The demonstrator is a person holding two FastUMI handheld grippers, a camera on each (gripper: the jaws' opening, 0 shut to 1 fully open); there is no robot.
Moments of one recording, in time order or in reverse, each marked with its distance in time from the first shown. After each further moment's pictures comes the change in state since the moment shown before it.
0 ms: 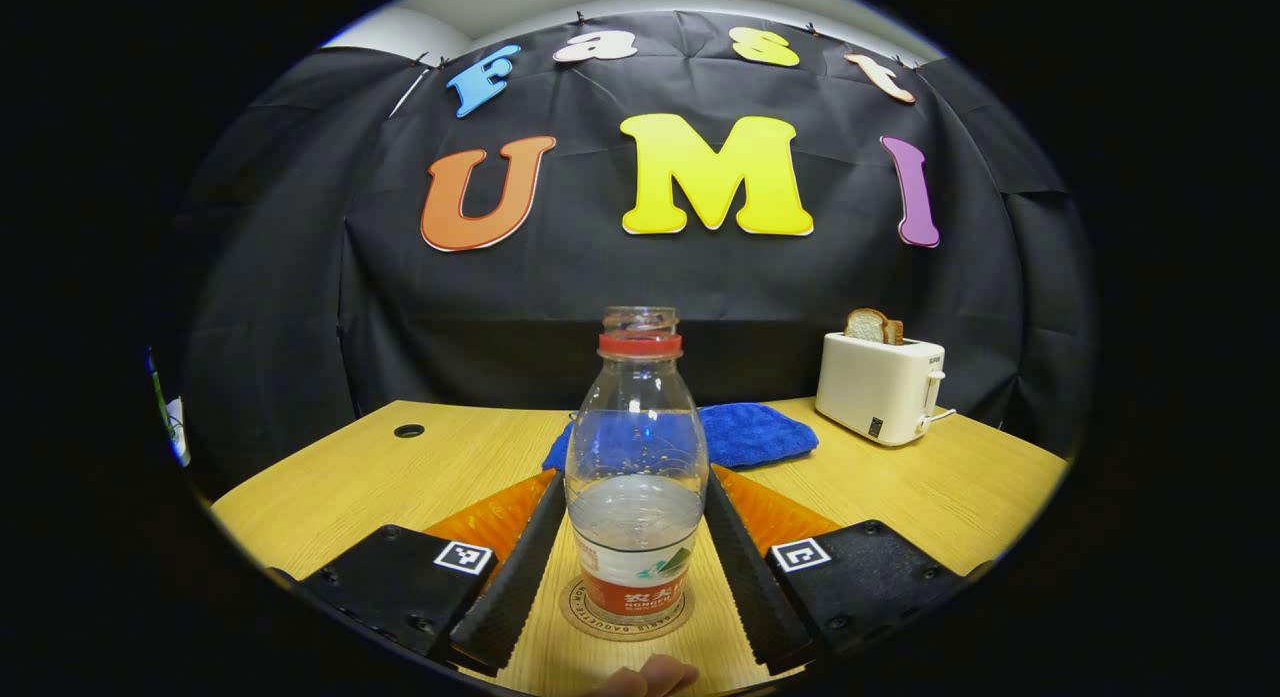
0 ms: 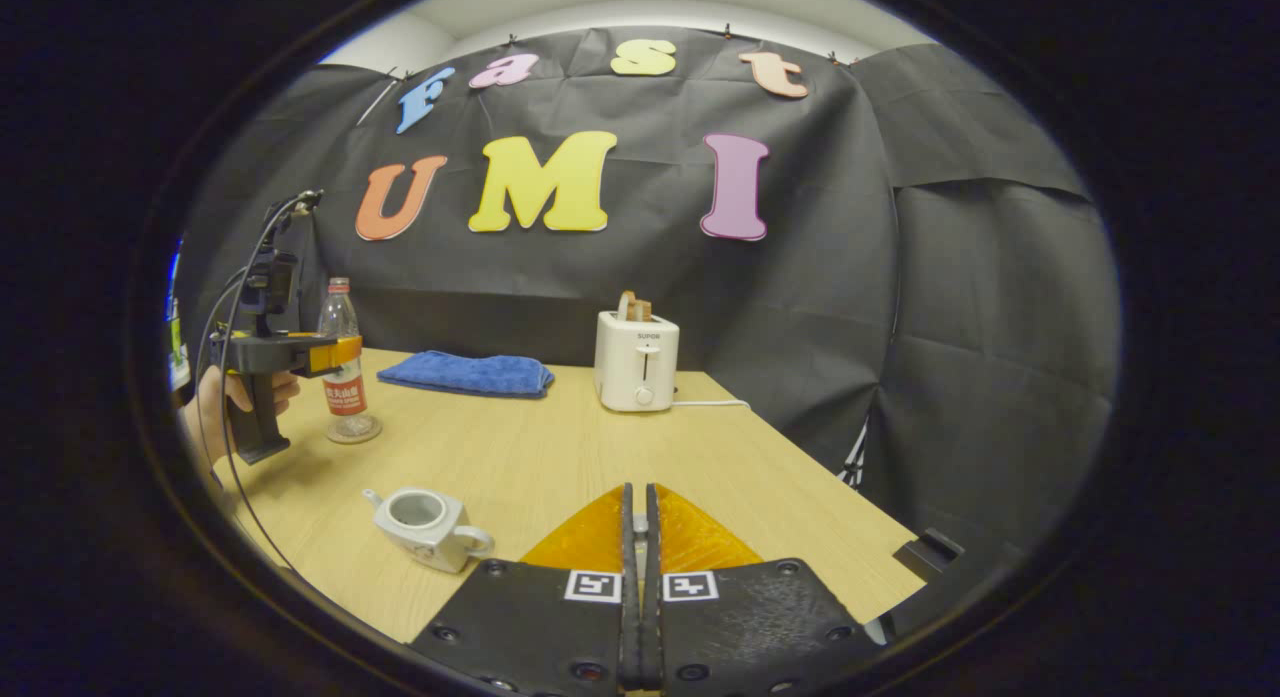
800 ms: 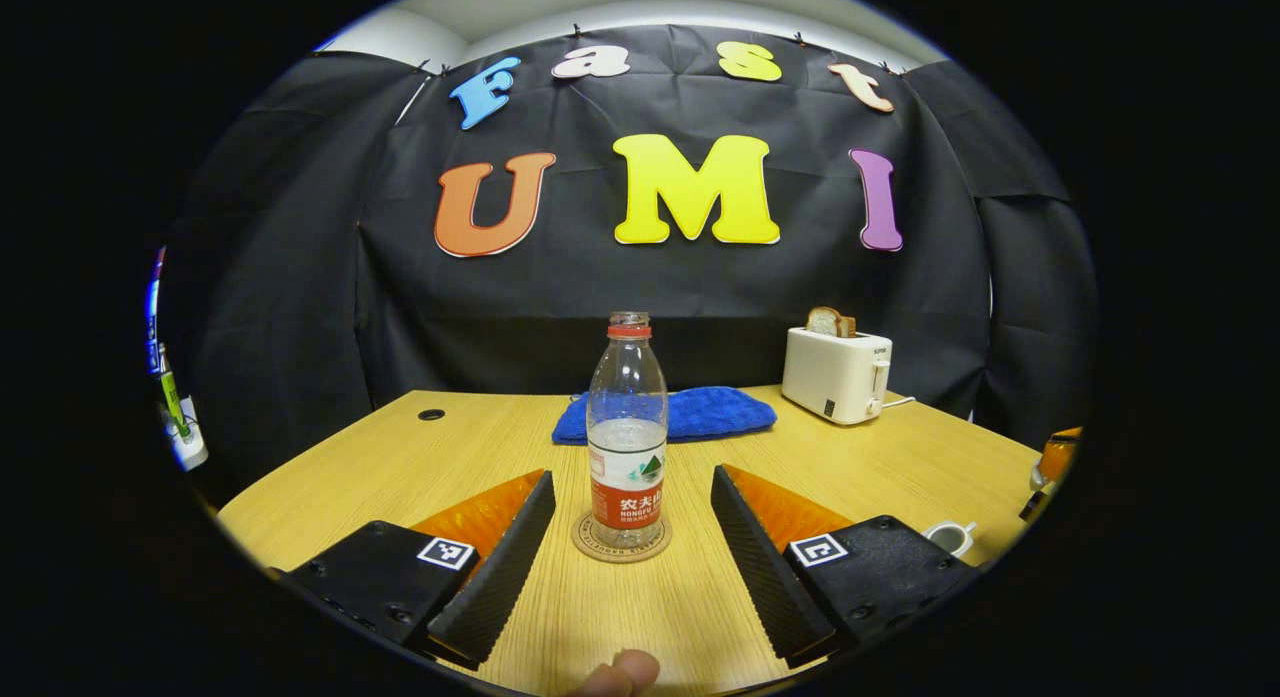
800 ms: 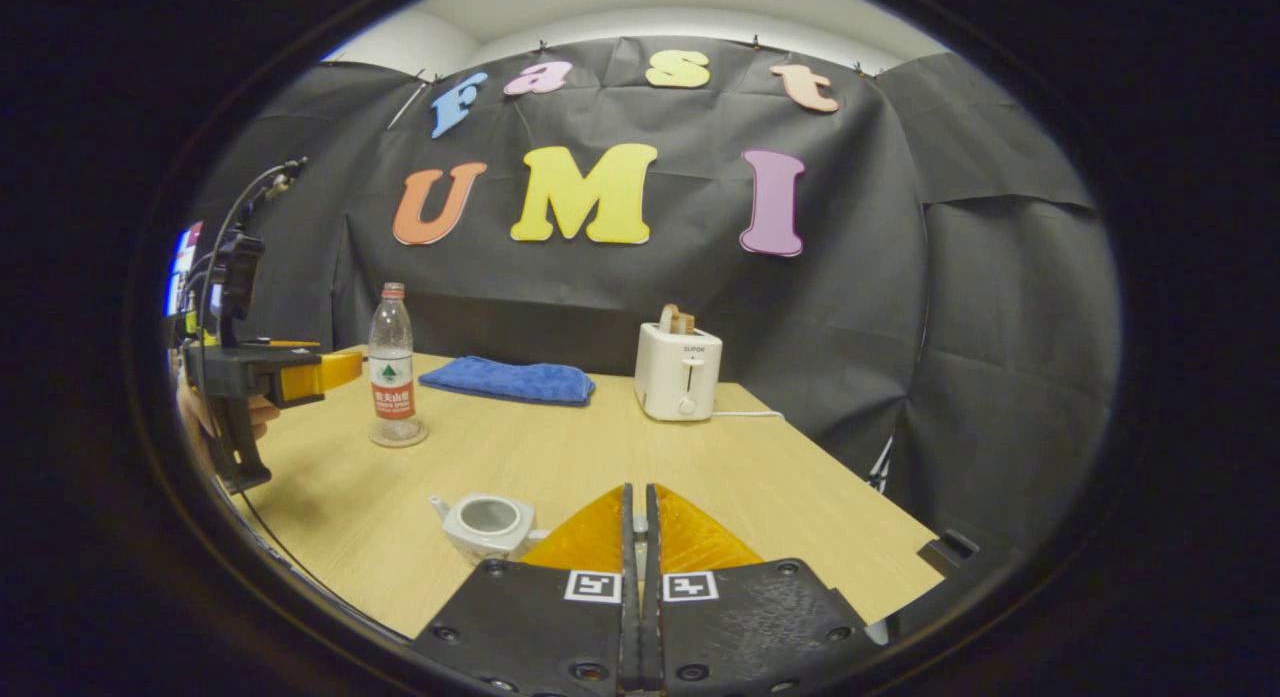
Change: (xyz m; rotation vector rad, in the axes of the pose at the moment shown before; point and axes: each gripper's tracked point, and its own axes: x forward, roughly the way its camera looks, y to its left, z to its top) left arm -0.111 -0.009 -0.006 -0.015 0.015 -0.024; right arm -0.020 0.045 0.004 -0.025 -0.023 0.079
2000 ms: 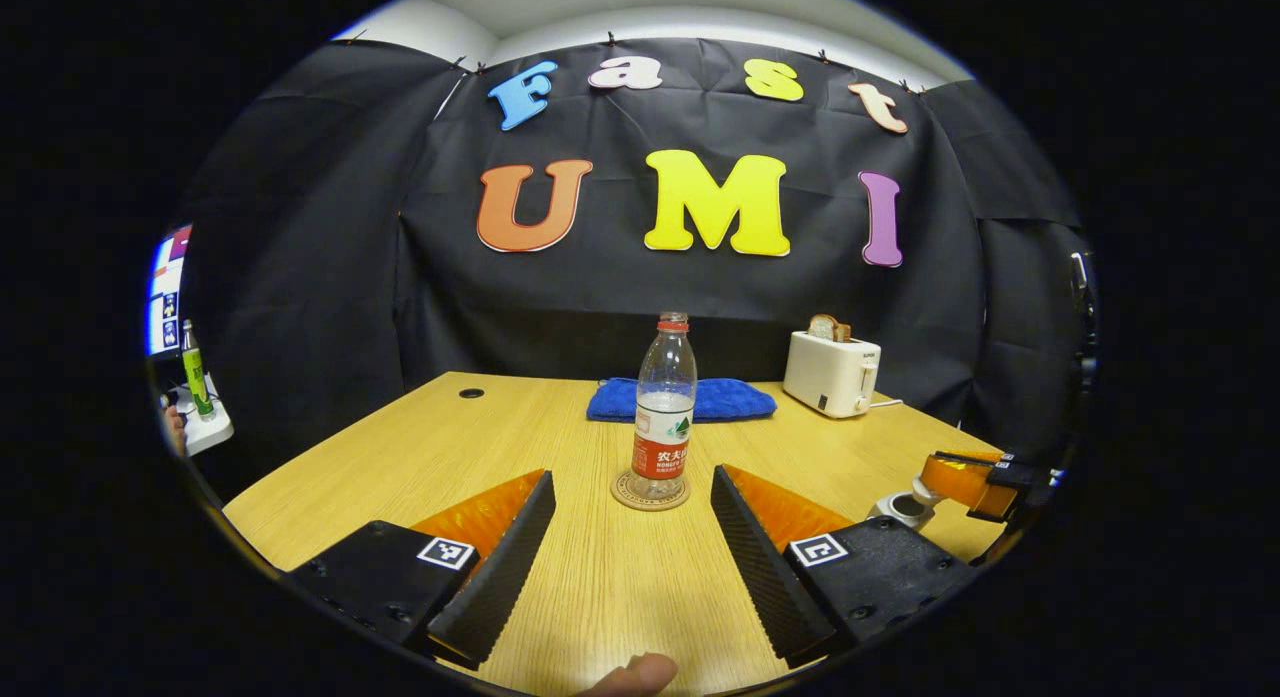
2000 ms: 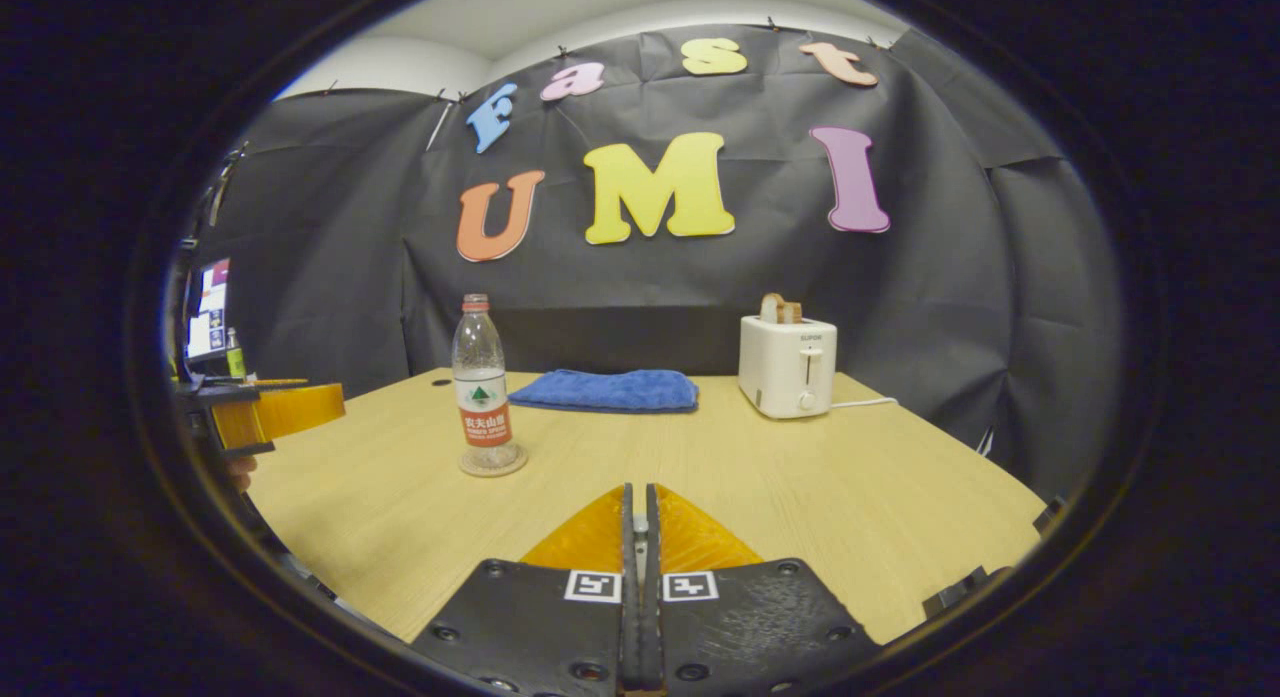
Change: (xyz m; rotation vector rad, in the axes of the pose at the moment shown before) left arm -0.075 0.026 -0.007 -0.056 0.013 0.020; right arm 0.039 0.099 -0.002 0.074 -0.001 0.243
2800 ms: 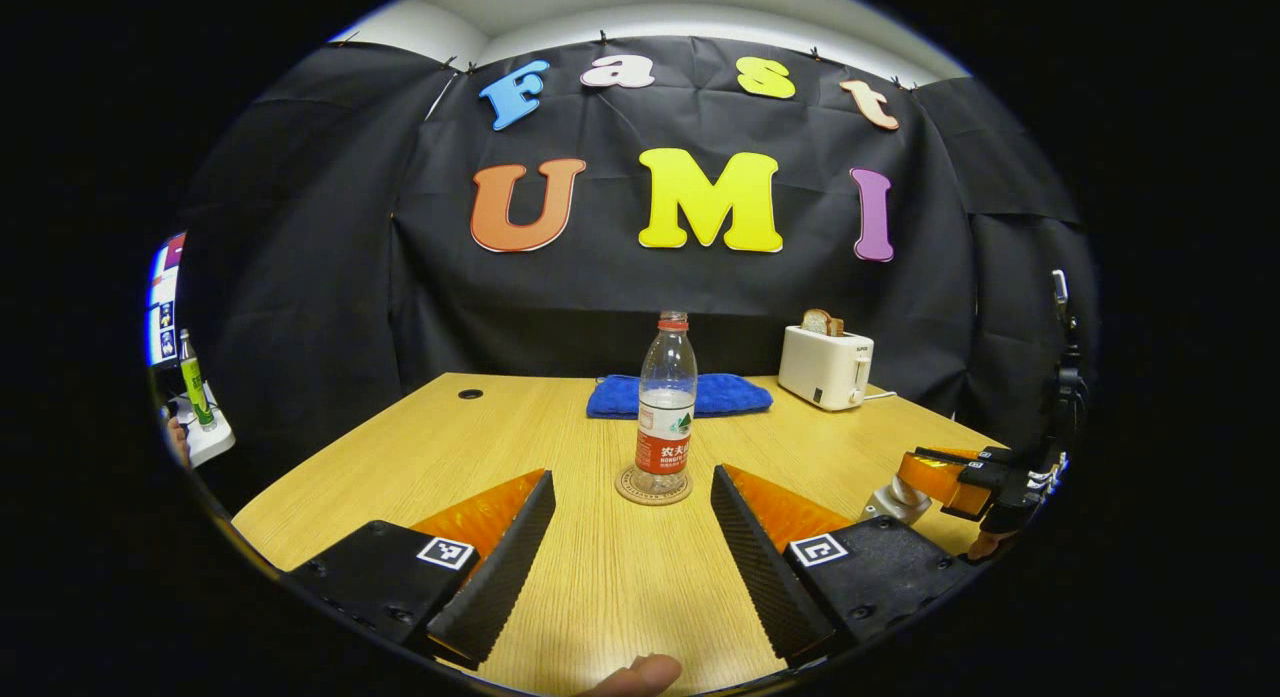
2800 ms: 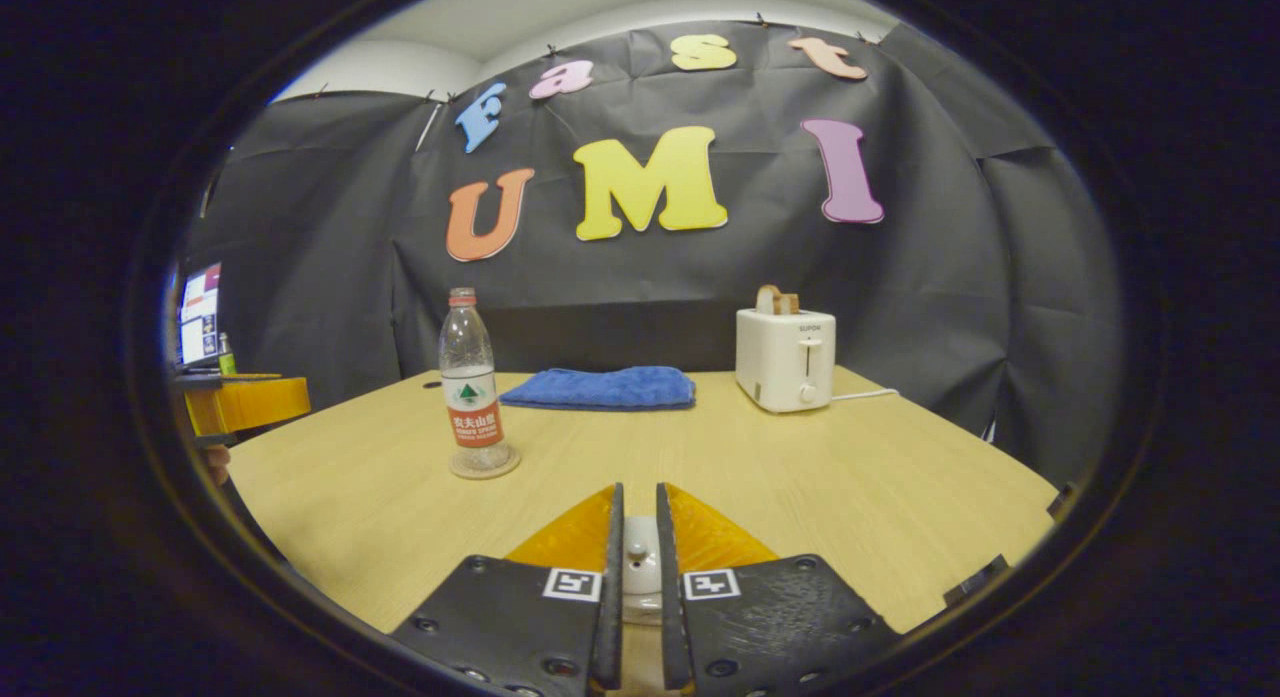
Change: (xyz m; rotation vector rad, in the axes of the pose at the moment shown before) left arm -0.010 0.014 0.007 0.040 0.010 -0.002; right arm 0.011 -0.003 -0.004 0.026 -0.012 -0.020
